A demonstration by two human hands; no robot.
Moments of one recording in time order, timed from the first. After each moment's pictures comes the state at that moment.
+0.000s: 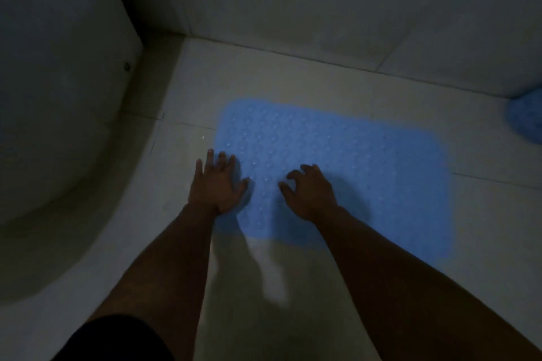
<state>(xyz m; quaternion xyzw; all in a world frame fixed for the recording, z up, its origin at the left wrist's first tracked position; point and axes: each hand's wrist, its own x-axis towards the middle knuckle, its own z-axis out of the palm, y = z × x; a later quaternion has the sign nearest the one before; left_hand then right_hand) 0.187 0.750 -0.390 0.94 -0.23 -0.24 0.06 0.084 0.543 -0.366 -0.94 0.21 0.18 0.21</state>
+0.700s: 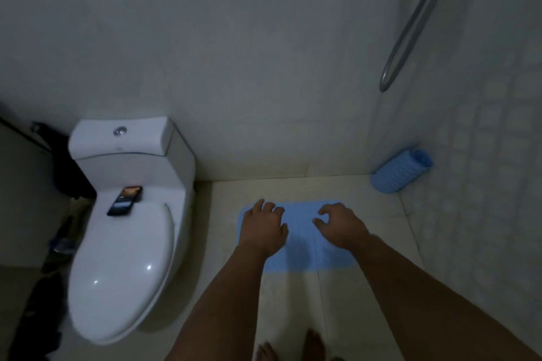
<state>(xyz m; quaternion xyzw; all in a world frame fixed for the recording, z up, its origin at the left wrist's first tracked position) 0.085 0.695 0.355 0.90 -0.39 -0.21 0.06 -0.030 0.512 0.345 -0.88 0.34 0.15 0.29</state>
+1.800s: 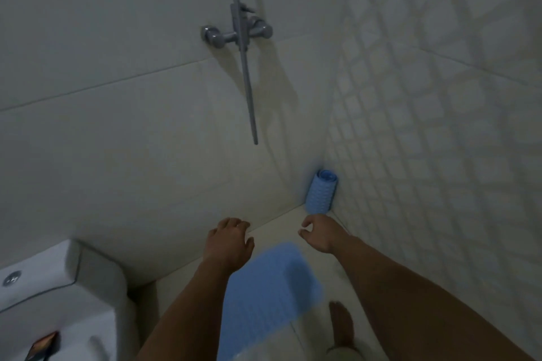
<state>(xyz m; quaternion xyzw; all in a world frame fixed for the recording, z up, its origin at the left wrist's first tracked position) 0.034 0.567 0.473 0.84 -0.52 -0.14 -0.01 -0.168 0.409 0.458 -0.80 0.48 0.04 0.36</state>
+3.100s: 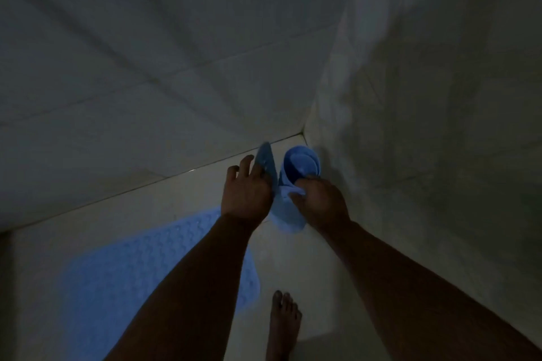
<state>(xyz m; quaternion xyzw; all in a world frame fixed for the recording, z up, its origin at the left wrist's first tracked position) 0.019 0.027 -0.017 0.81 -0.56 -0.12 -0.09 -0.132 -0.074 -0.038 -0.87 0.37 0.02 0.33</state>
